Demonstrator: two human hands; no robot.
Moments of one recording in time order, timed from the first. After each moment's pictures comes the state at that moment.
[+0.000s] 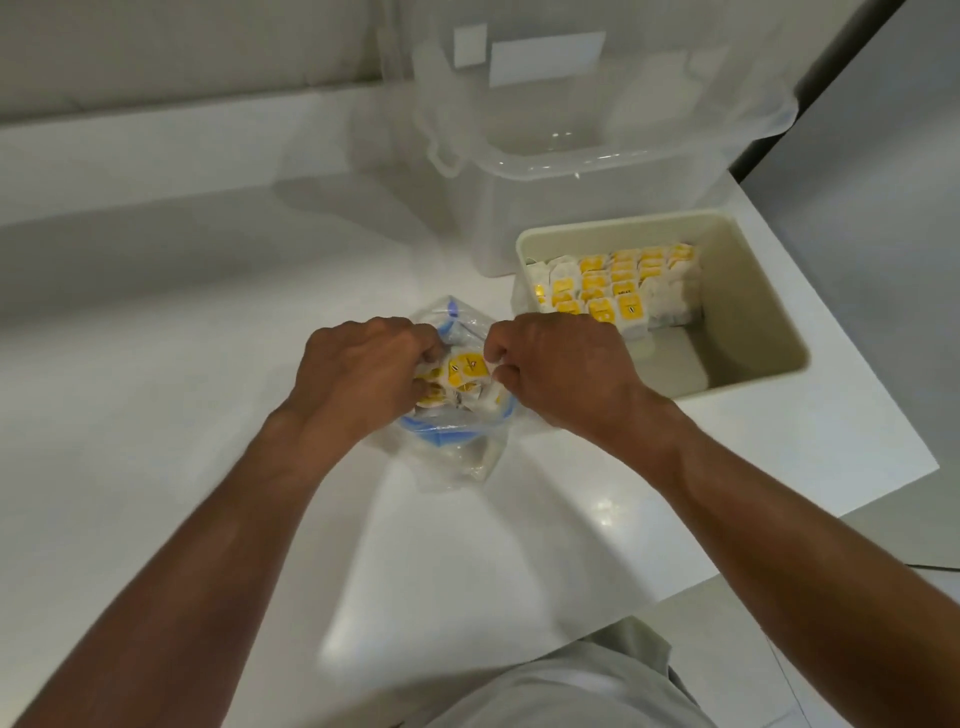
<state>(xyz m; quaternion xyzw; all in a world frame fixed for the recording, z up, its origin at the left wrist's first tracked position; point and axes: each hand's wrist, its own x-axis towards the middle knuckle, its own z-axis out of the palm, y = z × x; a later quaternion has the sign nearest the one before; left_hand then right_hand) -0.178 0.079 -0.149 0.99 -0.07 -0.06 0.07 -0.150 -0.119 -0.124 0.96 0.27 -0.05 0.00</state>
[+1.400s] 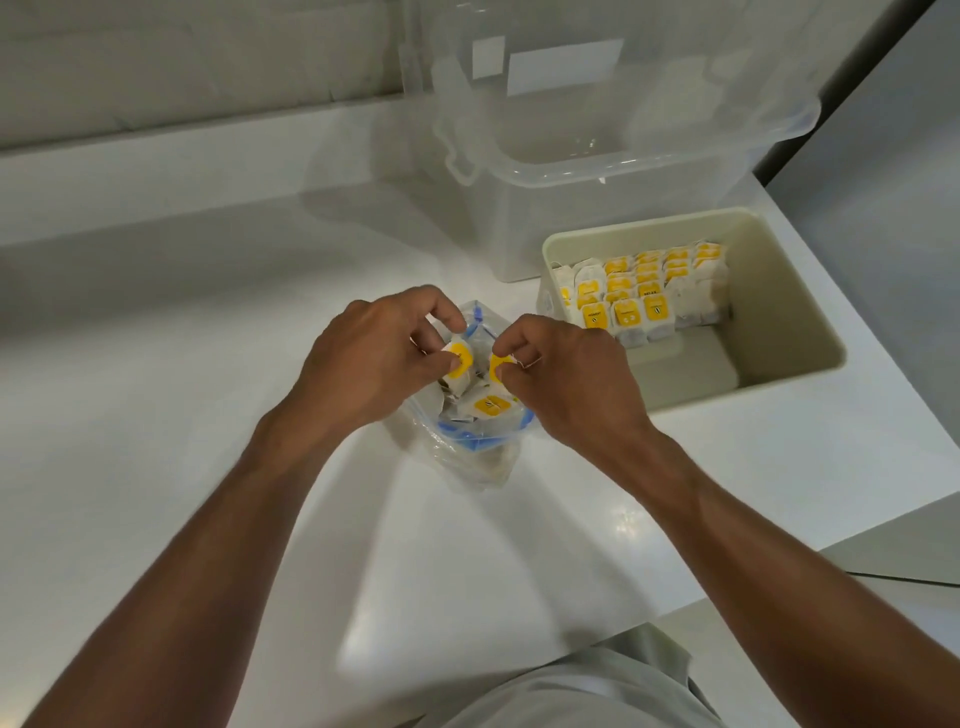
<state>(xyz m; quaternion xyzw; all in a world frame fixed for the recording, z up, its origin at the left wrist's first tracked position) -0.186 0.082 -0.116 0.93 0.02 -0.06 0.35 -0.165 -0.112 -0.124 0.96 0.13 -0.07 -0.22</state>
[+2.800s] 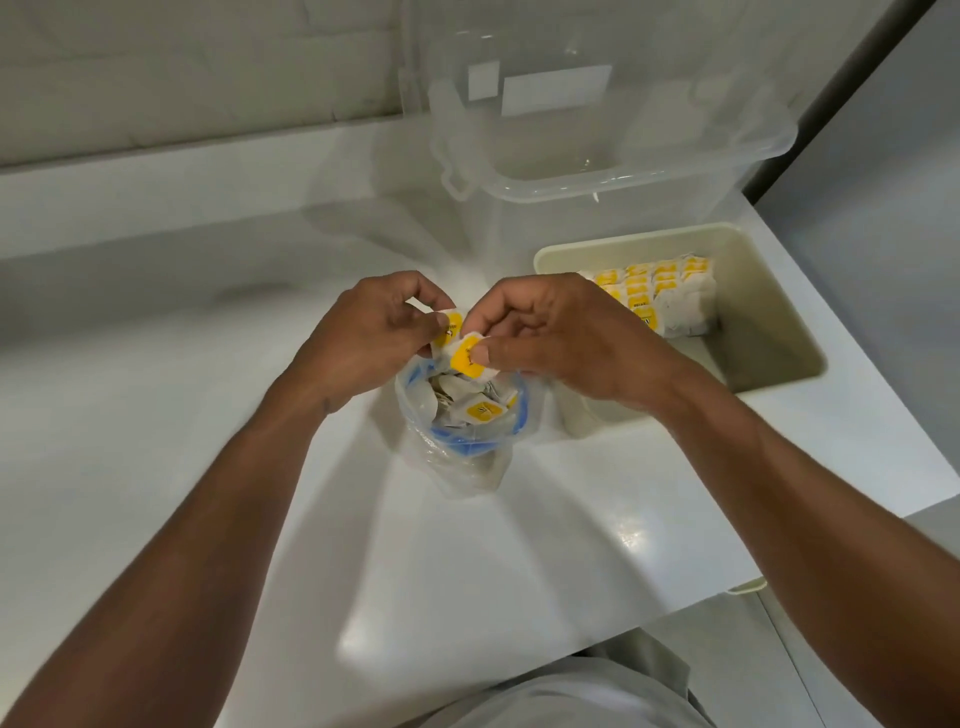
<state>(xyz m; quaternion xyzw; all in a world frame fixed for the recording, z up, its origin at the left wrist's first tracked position) -0.171 0.079 -0.104 0.84 0.08 -0.10 0.52 -0.140 -0.124 -0.074 0.83 0.22 -0.23 -0.45</state>
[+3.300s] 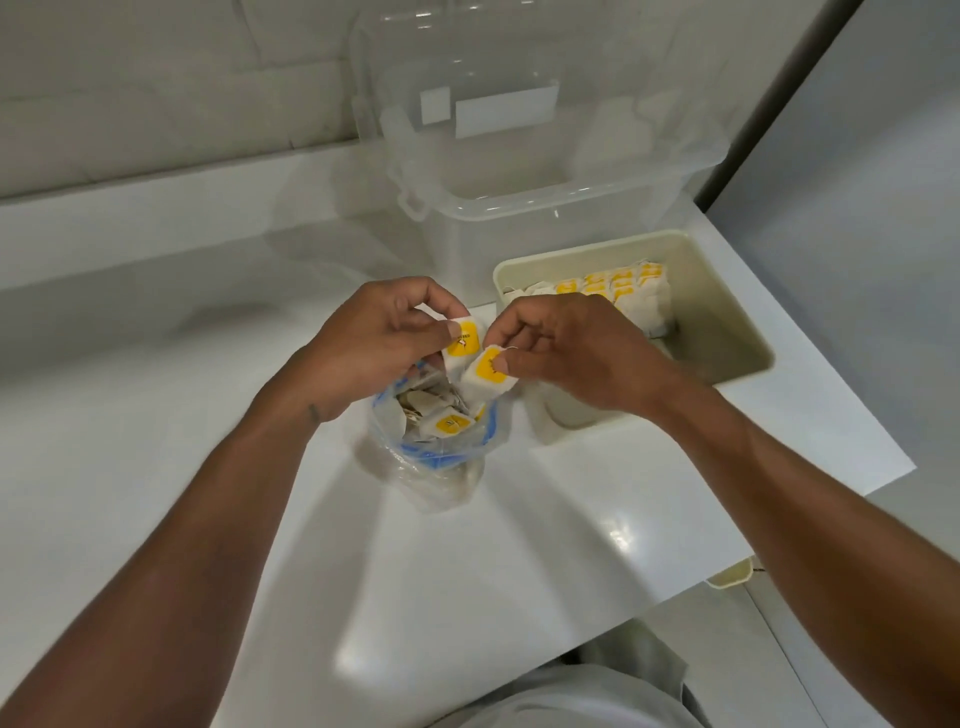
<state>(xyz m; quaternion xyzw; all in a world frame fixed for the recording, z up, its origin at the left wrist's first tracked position) -0.162 0.051 -0.085 0.82 0.02 -0.14 0.56 -0.135 -0.161 -0.079 0.89 0.21 -0.16 -0.36</state>
